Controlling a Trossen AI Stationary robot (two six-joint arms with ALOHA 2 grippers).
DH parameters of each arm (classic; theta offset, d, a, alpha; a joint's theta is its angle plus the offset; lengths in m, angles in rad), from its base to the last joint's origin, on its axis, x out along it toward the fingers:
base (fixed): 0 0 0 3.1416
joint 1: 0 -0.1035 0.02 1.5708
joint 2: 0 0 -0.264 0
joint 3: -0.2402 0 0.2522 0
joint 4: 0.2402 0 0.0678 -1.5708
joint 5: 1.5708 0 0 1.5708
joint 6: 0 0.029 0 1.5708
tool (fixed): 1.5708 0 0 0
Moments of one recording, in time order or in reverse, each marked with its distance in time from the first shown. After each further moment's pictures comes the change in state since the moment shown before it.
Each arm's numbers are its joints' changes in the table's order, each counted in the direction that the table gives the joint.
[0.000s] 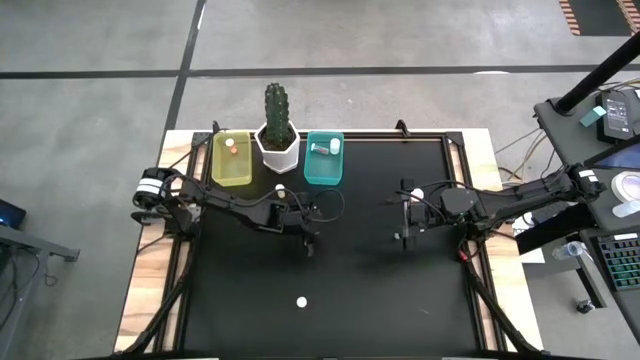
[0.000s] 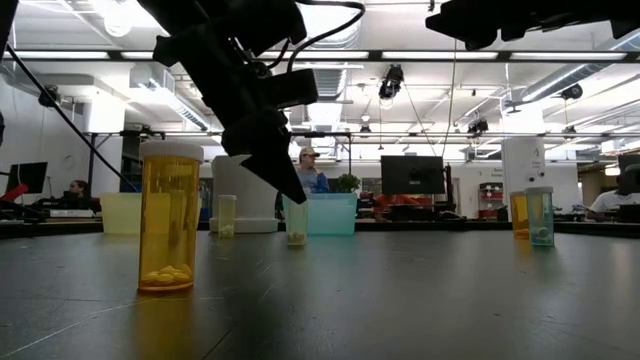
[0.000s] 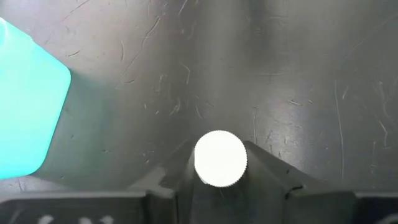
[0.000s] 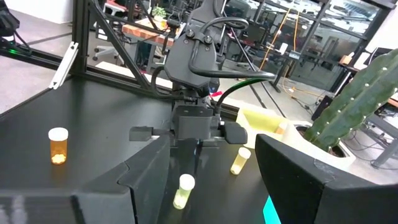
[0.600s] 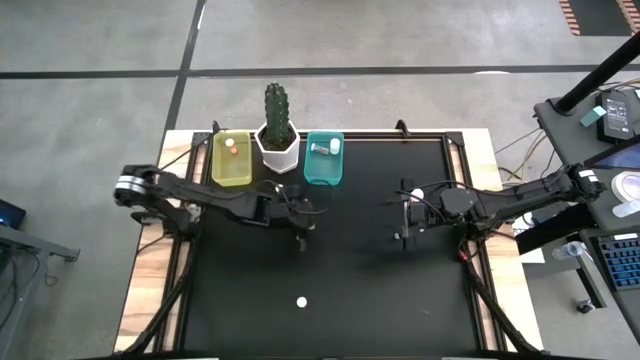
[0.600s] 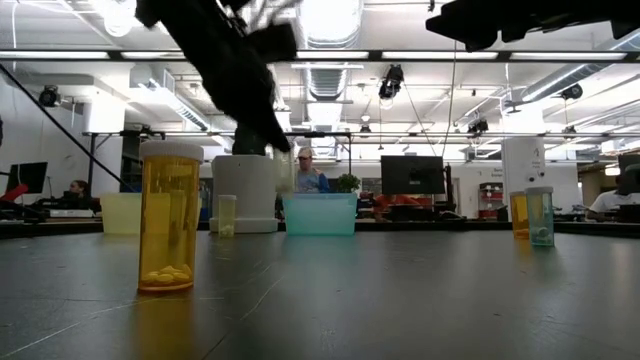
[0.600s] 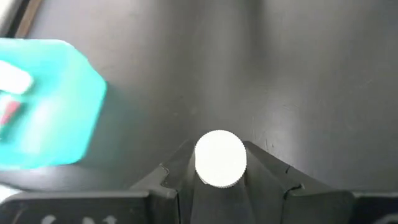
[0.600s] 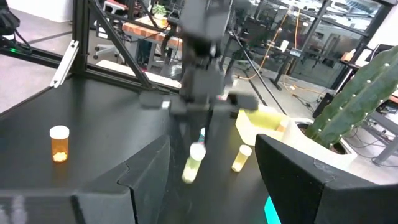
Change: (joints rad) left arm 0.000 -0.178 0.000 0.120 -0.003 0.002; right arm 0.000 0.000 0.000 0.009 0.000 0.010
